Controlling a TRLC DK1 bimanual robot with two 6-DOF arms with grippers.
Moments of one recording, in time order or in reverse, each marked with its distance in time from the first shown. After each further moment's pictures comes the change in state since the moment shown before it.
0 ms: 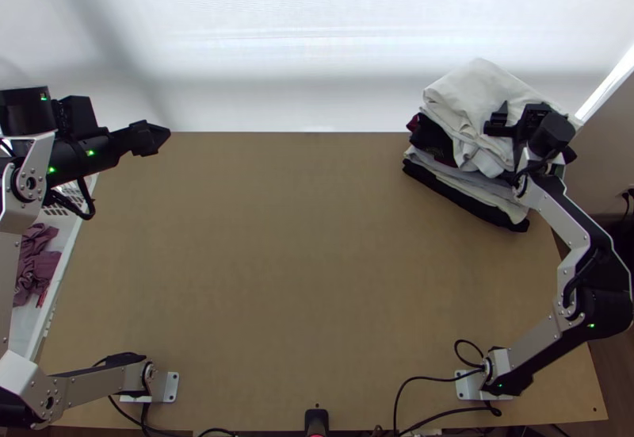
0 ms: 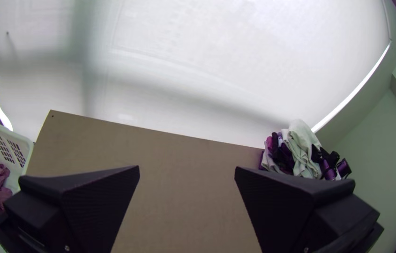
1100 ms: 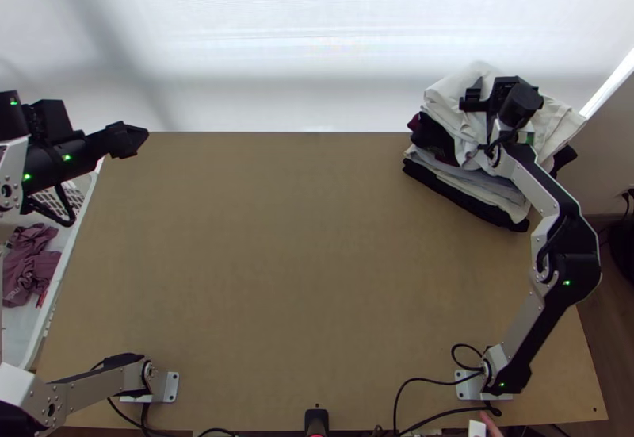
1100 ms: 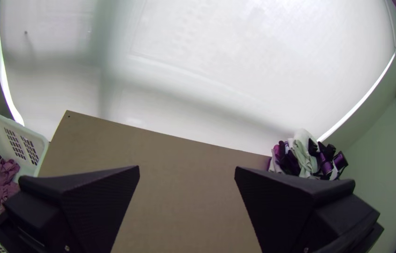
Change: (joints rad) left arm 0.085 -0.043 0.018 -0.053 0.000 0.020; right arm 0.114 0.228 0.342 -0.074 0.087 -0.049
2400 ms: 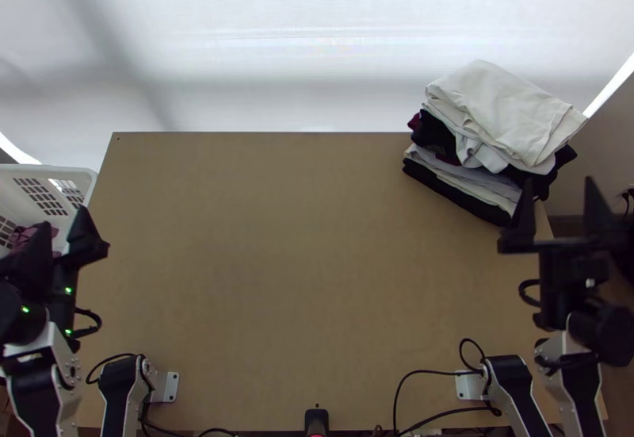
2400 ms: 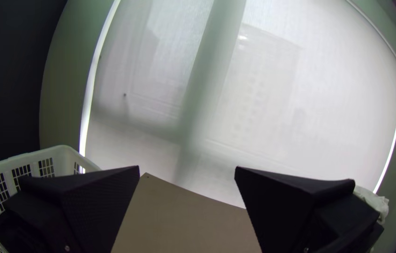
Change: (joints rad) left arm 0.212 -0.953 -1.099 0.719 -0.295 -0.031; right arm 0.131 -1.584 -1.083 0.018 -0.206 0.038
